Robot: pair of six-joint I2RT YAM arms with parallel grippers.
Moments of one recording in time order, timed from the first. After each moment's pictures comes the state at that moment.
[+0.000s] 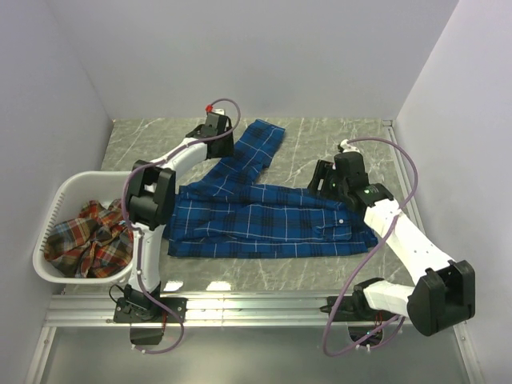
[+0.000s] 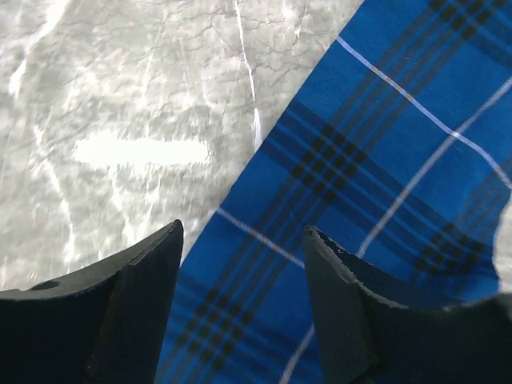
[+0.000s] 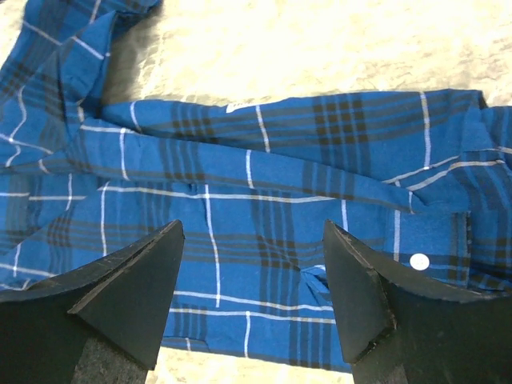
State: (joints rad) left arm -0.36 2.16 1.73 -0.36 -0.21 -0.36; right arm 0.32 1.19 0.92 -0.46 0.07 0.48
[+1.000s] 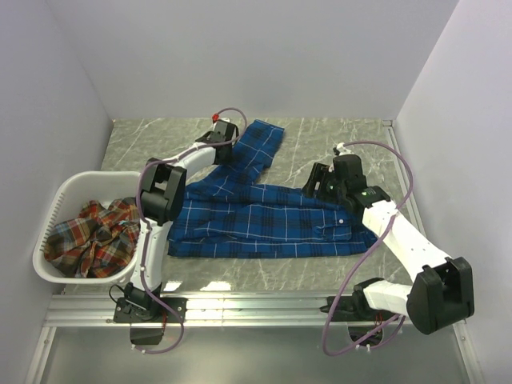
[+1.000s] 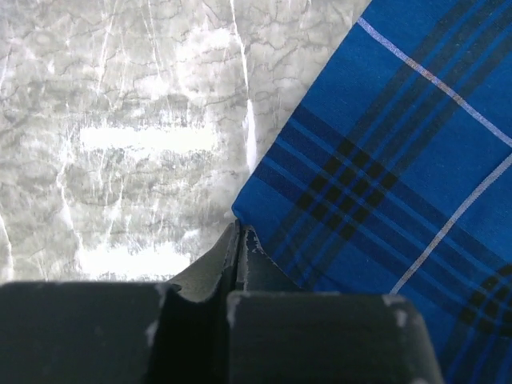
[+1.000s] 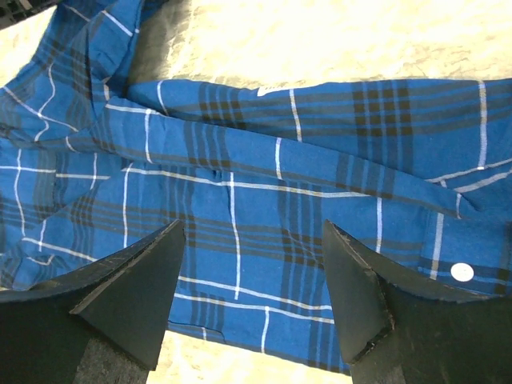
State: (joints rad) left arm -0.40 2.30 1.78 -0.35 -0.25 -0.38; right arm 0.32 1.20 0.88 -0.40 -0.03 0.50
